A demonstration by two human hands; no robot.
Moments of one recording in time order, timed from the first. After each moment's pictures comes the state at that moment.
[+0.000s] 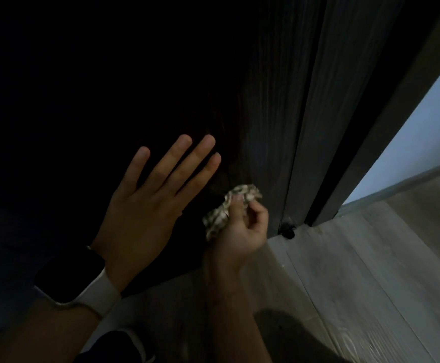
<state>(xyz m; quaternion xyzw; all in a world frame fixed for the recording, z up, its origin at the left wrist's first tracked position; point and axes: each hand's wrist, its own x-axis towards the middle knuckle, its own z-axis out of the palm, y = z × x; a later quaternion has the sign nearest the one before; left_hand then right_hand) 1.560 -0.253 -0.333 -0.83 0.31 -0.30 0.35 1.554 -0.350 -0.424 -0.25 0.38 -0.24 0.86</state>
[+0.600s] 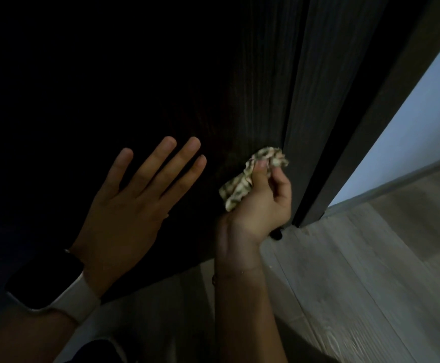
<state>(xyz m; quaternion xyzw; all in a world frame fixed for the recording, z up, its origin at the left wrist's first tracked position) 1.562 -0.254 -0.332 -0.84 0.32 -0.30 0.32 1.581 -0.399 -0.385 -0.18 0.38 -0.30 0.85</state>
